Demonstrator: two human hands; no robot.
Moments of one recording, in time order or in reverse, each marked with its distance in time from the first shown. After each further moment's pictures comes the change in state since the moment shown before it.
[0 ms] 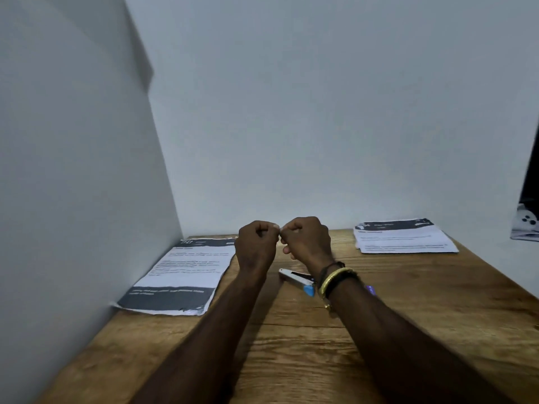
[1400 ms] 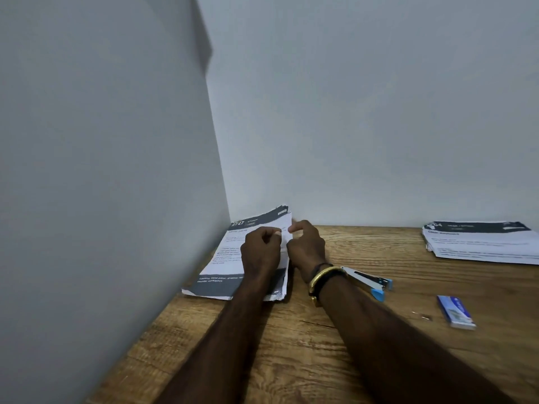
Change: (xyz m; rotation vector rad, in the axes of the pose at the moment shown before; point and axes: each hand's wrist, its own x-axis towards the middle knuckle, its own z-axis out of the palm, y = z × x) left_hand 0.032 -0.052 -0.093 0.214 0.159 -0.048; right_hand 0.002 -0.006 0.141 0.120 -0.125 0.129
